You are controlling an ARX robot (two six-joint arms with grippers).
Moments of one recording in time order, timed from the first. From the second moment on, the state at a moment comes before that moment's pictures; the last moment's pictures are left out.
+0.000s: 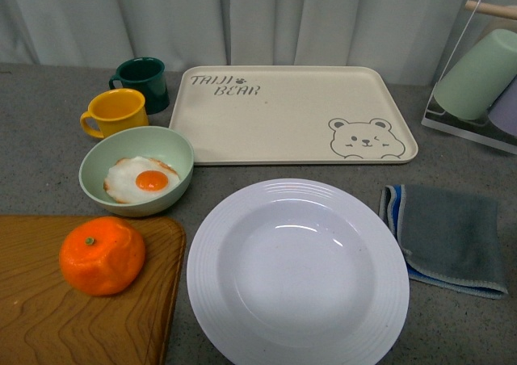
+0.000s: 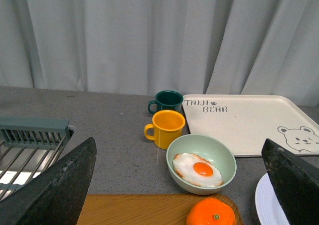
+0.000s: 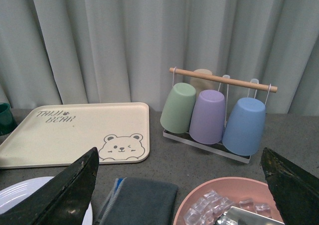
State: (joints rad) left arm 0.00 0.00 0.02 -0.01 0.00 0.00; right arm 0.00 0.00 0.01 0.00 0.00 0.00
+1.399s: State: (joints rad) left arm -0.30 1.58 0.44 0.30 -0.10 -0.24; right arm 0.00 0.00 0.01 0.00 0.00 0.00
